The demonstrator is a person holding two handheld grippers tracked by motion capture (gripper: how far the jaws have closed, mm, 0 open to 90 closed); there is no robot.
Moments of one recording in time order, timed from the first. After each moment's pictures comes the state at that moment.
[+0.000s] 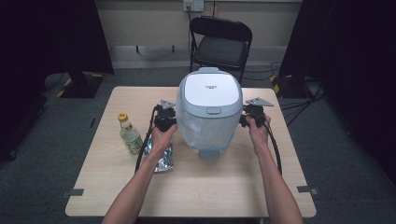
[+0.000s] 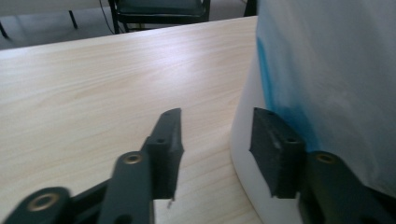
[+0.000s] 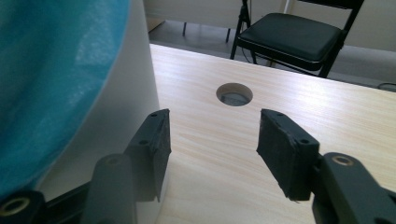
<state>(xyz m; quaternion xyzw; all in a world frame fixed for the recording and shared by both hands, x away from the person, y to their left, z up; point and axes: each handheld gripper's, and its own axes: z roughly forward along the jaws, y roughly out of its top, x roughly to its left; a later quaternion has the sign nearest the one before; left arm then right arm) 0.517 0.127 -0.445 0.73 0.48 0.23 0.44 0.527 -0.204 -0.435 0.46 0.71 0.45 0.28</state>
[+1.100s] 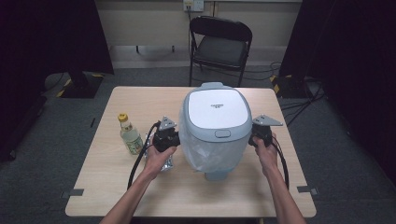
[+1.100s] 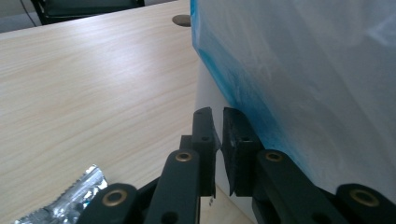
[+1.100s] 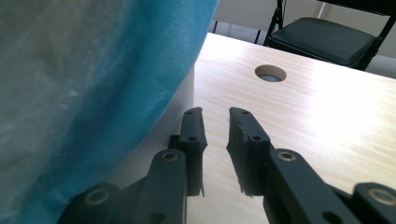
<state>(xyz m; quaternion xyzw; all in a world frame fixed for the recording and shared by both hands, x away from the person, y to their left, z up) 0.435 0.126 -0.438 0.77 0.39 0.16 0.47 0.447 -0.215 -0.432 0.41 0.74 0.46 0.26</state>
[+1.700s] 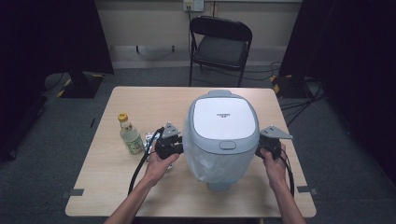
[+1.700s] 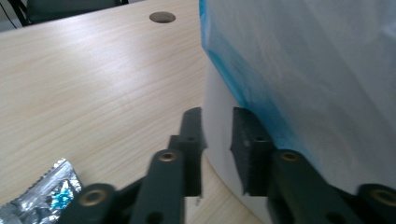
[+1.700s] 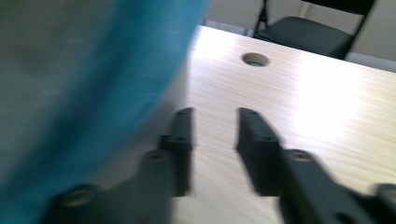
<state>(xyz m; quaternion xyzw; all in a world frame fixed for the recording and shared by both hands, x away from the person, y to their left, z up) 0.415 0.119 -0.439 0.78 0.36 0.17 0.47 0.406 -0.231 -0.432 0.43 0.73 0.45 0.29</state>
